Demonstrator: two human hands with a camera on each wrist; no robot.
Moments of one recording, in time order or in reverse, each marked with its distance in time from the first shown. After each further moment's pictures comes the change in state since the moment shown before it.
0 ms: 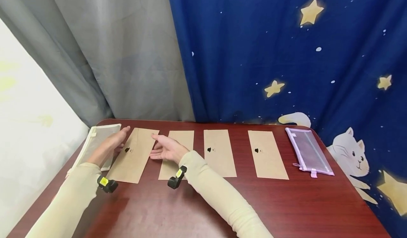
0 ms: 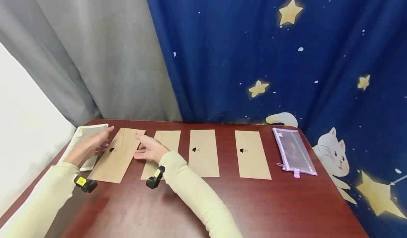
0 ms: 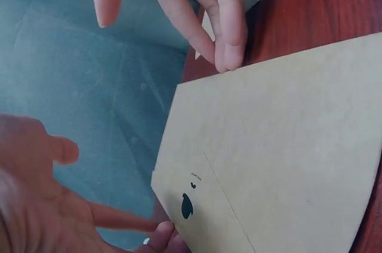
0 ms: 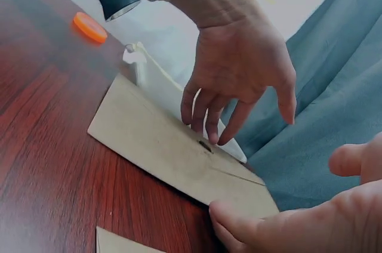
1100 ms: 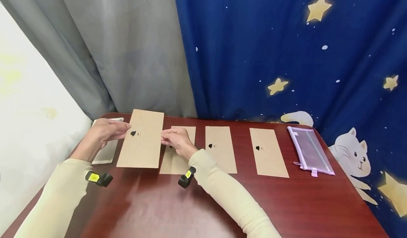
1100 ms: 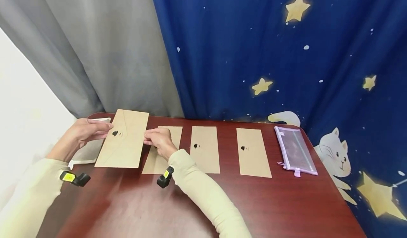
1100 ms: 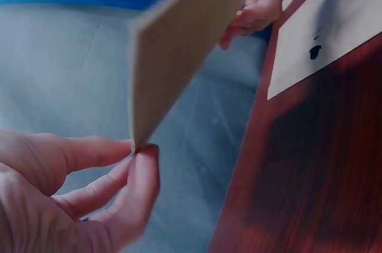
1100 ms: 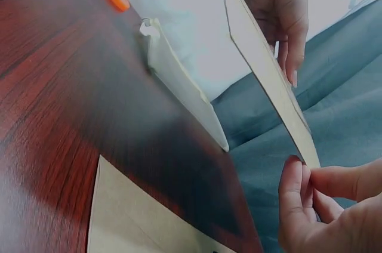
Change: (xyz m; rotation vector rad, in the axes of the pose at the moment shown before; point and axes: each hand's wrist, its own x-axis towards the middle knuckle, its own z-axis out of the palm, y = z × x) left_hand -0.082 0.032 -0.017 -0.302 -0.025 0.321; right_hand -0.025 -0.007 -0.021 -0.154 0.175 -0.396
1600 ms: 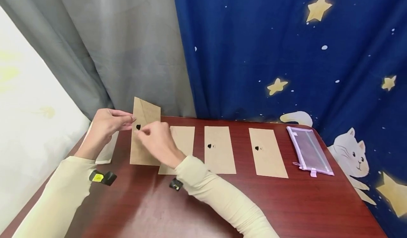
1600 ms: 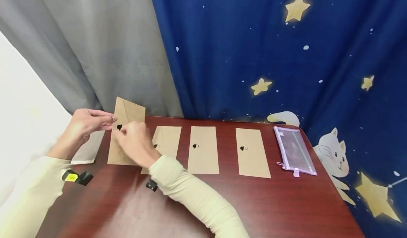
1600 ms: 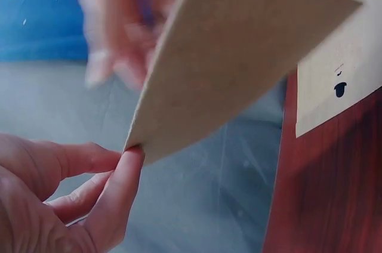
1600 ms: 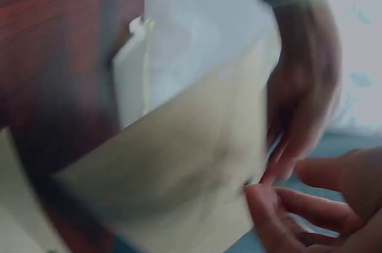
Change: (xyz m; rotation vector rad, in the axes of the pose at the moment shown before) left_hand -0.019 0.040 0.028 0.006 0.128 0.176; right_hand -0.061 -0.047 0.045 -0.994 -0.009 -0.687
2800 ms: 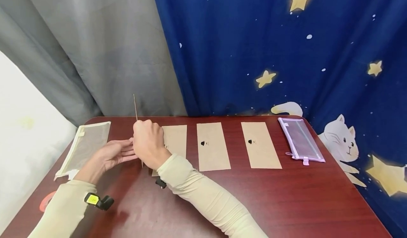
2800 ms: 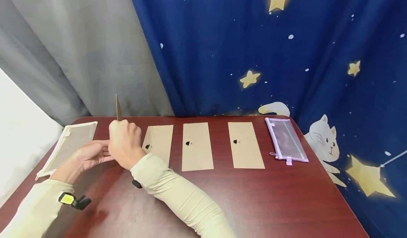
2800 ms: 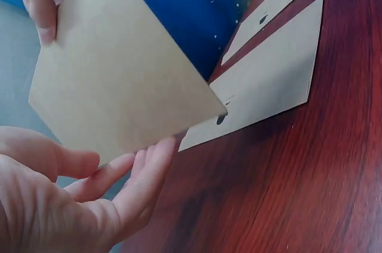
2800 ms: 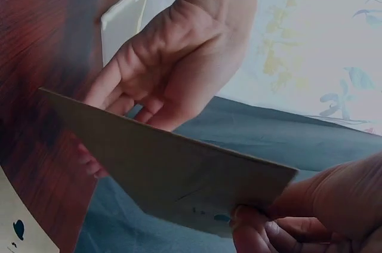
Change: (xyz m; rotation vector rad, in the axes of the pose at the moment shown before) left_hand 0.008 -0.092 0.021 -0.452 -0.453 -0.333; right_hand 0.001 -0.015 0.005 -0.635 0.111 -0.001
